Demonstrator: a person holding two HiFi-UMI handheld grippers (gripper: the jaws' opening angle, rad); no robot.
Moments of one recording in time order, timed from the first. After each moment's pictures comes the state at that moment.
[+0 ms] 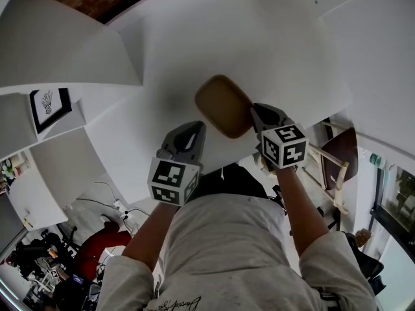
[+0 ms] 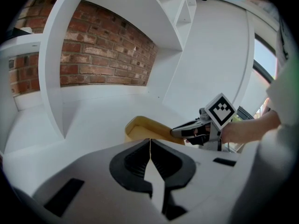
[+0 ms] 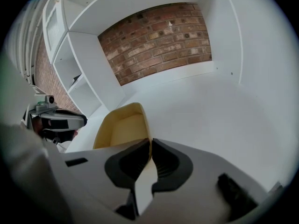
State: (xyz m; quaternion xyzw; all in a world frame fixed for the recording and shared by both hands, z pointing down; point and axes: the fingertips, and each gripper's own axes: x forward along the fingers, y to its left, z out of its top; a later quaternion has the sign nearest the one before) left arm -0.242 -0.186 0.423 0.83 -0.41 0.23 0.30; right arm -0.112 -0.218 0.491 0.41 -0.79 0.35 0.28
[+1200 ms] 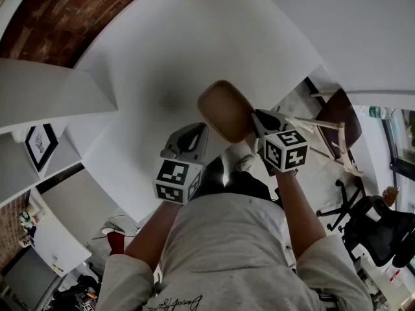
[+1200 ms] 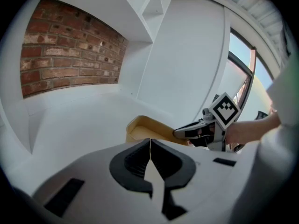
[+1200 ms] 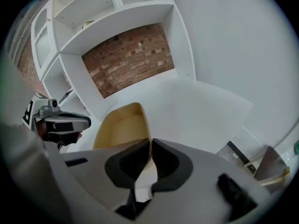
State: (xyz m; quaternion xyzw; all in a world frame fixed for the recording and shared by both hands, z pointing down) left arm -0.156 -0.154 0.413 0.89 -0.28 0.26 0.25; right arm -0.023 -0.140 0.472 0.54 -0.72 0.38 0.21
